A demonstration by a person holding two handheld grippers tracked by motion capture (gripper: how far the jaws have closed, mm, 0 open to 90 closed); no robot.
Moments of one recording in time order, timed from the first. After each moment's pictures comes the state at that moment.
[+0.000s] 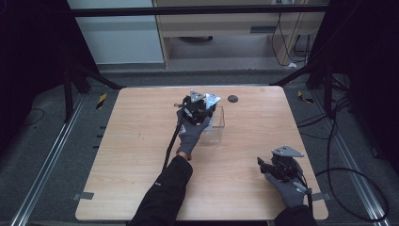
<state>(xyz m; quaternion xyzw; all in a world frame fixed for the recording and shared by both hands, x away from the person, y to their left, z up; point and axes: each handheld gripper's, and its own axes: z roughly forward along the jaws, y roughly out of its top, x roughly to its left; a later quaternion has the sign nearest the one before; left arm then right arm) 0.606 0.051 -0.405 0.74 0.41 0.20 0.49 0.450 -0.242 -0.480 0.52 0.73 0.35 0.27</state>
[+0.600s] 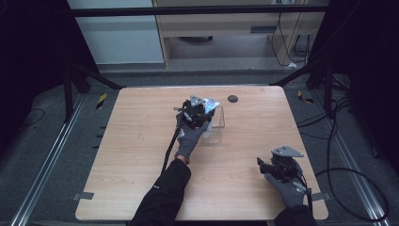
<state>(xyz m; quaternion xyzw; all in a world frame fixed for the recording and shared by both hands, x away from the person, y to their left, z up) 0.604 0.054 -0.418 0.75 0.41 0.20 0.47 0.450 -0.242 -0.480 0.52 0.74 0.35 0.27</state>
